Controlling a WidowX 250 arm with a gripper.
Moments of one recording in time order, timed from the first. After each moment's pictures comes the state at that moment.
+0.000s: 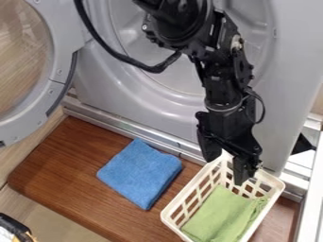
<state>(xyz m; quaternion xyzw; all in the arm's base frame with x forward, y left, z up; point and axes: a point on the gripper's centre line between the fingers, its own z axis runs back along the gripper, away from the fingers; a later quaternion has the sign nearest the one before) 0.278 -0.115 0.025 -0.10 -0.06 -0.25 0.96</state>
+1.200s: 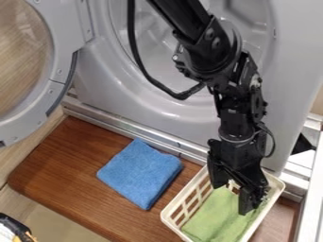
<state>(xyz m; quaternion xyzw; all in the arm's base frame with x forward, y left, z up) 0.268 -0.132 -0.018 -0.10 -0.01 -0.29 0.95</state>
